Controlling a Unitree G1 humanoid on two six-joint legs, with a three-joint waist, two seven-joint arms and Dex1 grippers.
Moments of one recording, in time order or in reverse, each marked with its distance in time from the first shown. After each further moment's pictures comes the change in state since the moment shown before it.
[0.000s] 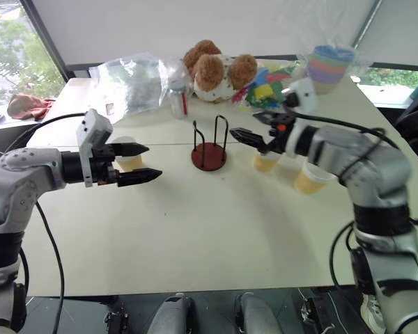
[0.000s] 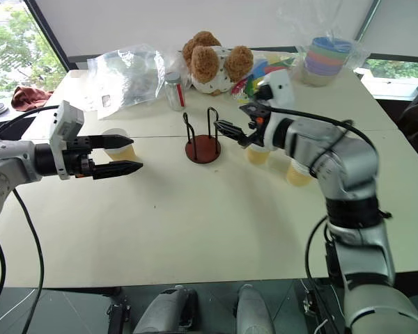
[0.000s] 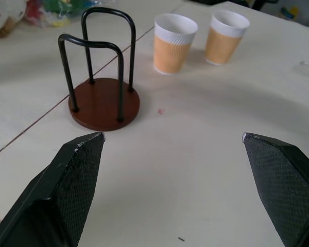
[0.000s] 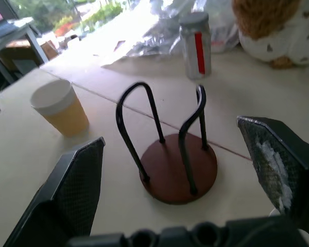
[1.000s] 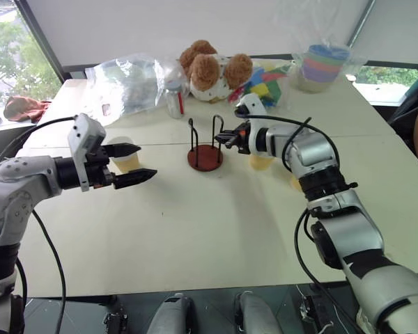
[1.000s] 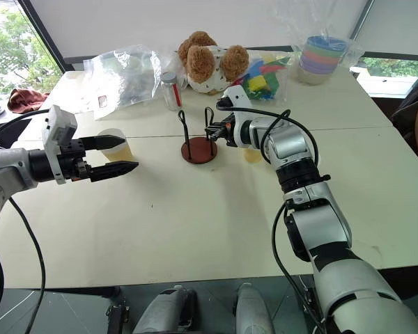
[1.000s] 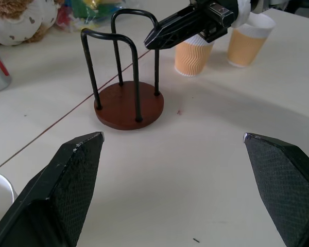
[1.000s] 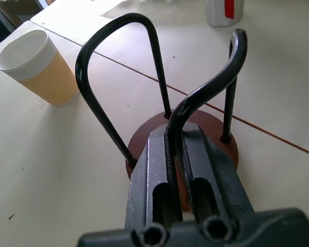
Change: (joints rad) left arm 0.093 -0.019 0.055 -0.050 0.030 -0.060 0.090; right arm -0.193 0.192 0.086 0.489 -0.299 -0.215 0.208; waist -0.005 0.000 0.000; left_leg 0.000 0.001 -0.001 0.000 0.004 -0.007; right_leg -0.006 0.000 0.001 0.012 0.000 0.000
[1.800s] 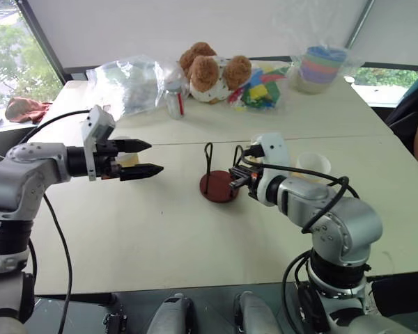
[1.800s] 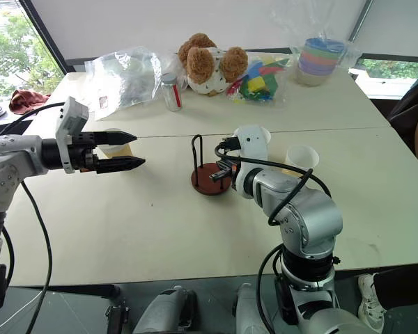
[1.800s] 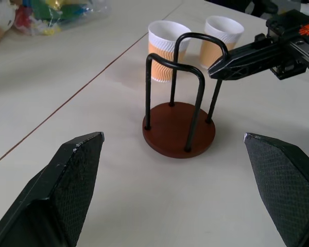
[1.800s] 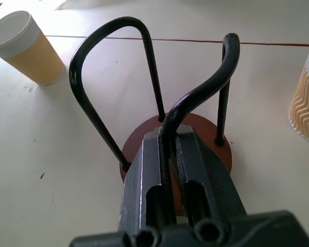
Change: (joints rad) left arm -0.200 -0.021 -0.131 0.182 0.045 -0.002 -0.164; right arm 0.487 0.226 -0.191 -1.172 0.030 0.840 -0.512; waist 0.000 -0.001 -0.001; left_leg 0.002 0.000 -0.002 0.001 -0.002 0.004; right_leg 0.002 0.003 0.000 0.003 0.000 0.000
